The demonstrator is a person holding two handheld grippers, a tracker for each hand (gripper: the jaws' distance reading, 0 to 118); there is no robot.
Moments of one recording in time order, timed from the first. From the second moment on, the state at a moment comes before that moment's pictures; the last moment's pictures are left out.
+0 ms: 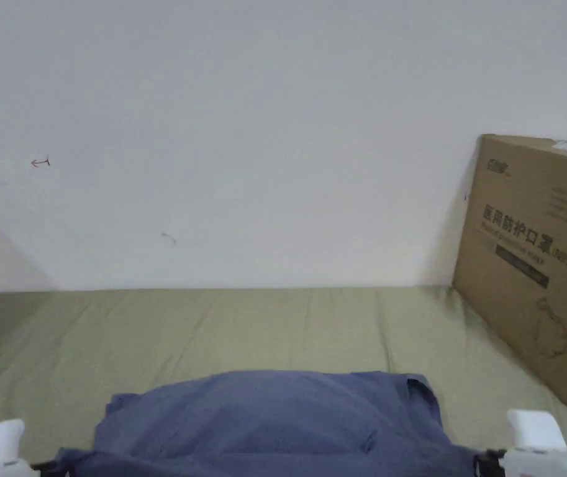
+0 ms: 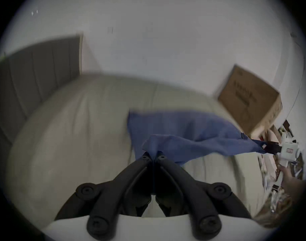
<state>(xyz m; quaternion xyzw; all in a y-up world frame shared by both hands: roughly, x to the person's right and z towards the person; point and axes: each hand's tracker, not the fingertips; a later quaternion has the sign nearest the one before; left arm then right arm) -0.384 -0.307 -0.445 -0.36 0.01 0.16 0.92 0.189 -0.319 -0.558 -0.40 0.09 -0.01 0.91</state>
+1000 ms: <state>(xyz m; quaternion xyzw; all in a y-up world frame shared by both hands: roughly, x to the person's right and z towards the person) -0.358 -0.331 -0.193 -0.47 -0.04 0.14 0.87 0.283 -0.338 -0.313 -0.50 0.09 -0.12 0.86</state>
